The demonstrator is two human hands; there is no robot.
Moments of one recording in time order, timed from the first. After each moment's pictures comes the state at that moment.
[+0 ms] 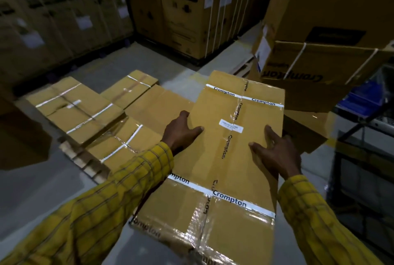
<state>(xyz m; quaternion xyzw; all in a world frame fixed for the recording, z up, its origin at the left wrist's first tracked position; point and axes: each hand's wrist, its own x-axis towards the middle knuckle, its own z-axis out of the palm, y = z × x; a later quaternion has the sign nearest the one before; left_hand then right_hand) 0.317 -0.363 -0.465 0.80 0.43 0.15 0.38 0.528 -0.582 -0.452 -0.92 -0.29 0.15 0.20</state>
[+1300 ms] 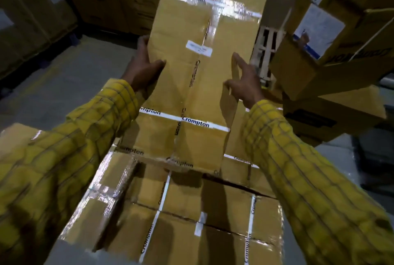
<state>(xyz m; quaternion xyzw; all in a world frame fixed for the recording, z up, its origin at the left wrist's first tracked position) 0.355 0.238 -0.517 0.81 0.27 0.21 0.47 0.548 -0.016 -0.551 -0.85 -0.25 0.12 0.45</state>
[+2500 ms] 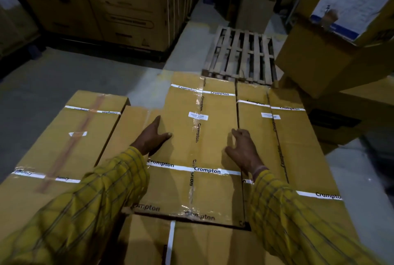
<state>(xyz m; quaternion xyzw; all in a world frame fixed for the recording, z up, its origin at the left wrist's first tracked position) 0.411 0.331 -0.900 0.81 0.24 0.00 0.53 0.546 0.002 -0.851 -0.92 -0.20 0.18 0.30</state>
